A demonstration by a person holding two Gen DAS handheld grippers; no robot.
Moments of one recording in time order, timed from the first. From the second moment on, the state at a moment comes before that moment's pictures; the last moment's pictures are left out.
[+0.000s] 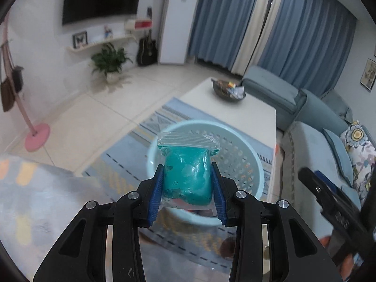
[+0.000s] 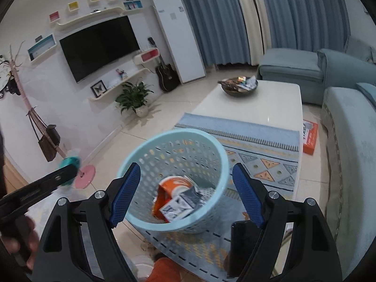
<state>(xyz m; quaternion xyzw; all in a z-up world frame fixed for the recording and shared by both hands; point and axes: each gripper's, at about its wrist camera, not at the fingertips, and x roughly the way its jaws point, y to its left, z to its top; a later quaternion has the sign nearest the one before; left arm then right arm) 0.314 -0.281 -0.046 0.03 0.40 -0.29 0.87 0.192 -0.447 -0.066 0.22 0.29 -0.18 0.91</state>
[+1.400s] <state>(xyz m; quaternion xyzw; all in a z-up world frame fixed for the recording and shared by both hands) 0.162 -0.141 -0.017 0.00 0.29 -0.15 0.95 0.153 -0.339 -0.013 0.14 0.29 -0.09 0.94</state>
